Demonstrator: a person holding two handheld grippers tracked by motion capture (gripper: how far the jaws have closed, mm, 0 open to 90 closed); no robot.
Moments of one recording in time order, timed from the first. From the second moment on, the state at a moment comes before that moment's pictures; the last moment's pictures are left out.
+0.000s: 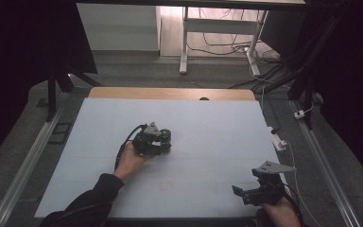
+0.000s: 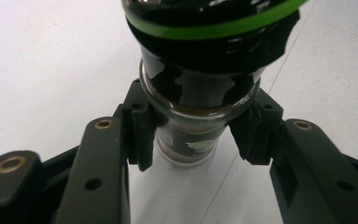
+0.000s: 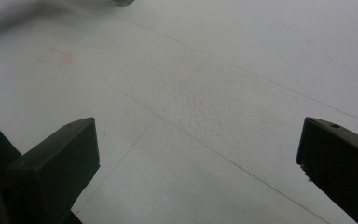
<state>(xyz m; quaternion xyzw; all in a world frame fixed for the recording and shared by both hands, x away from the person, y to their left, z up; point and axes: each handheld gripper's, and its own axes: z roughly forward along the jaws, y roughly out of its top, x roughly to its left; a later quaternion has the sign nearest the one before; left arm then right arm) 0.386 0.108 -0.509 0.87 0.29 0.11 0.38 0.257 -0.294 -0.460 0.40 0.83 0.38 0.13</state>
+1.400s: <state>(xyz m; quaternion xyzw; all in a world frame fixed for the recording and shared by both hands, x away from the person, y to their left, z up) 0.384 0.108 -0.509 0.87 0.30 0.11 0.38 0.266 -0.248 -0.439 0.33 0.83 0.43 0.11</state>
